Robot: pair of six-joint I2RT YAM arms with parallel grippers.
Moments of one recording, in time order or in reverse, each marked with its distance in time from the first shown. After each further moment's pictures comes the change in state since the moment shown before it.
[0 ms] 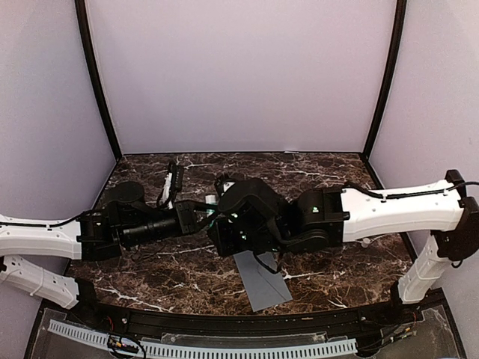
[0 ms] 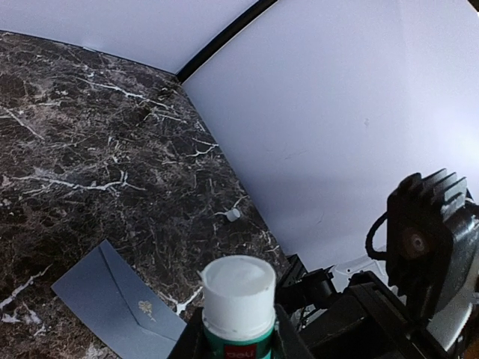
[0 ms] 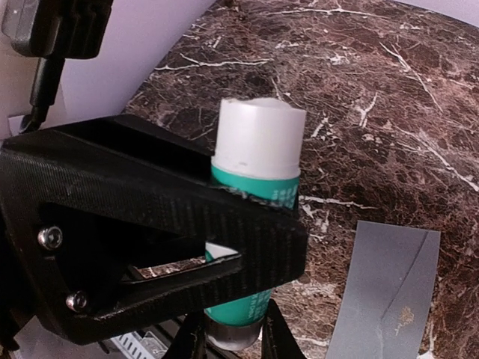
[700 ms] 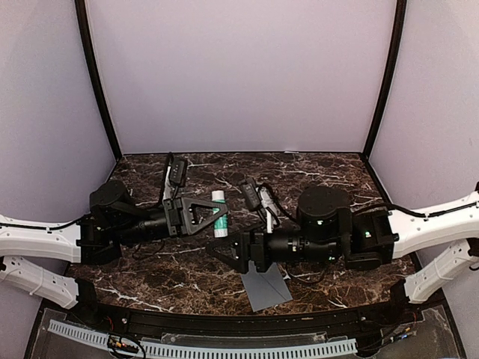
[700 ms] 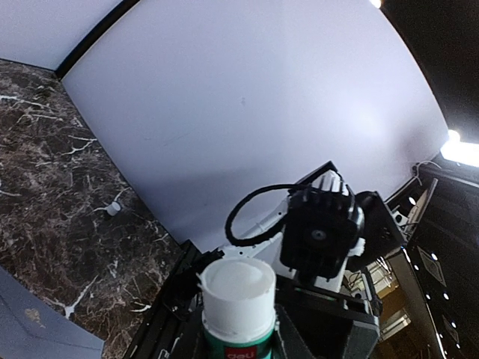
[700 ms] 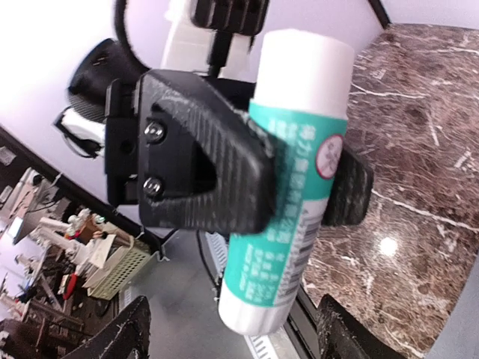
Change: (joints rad) left arm -0.035 0.001 -0.017 0.264 0.231 -0.072; right arm 0.013 -0.306 -0.420 0.513 -0.311 -0.056
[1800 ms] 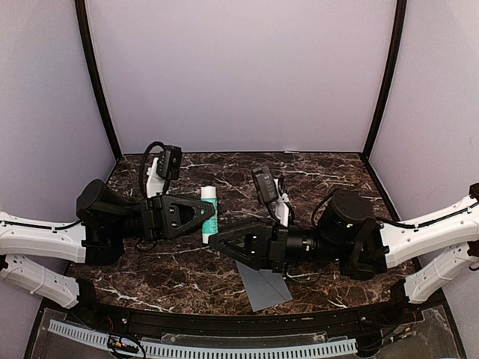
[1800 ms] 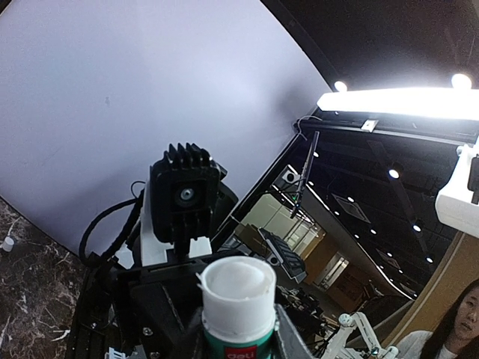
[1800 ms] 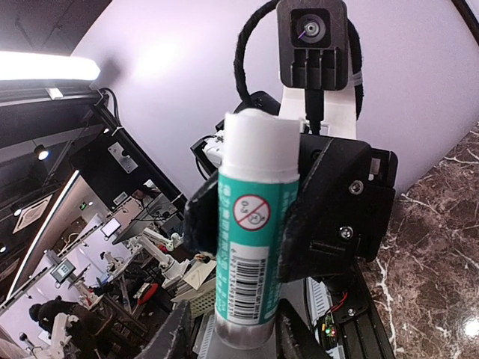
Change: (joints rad) left arm 0.000 0.041 -0.004 0.394 0.300 -0.049; right arm -0.009 -0.011 -0.178 0.636 -0.264 0.044
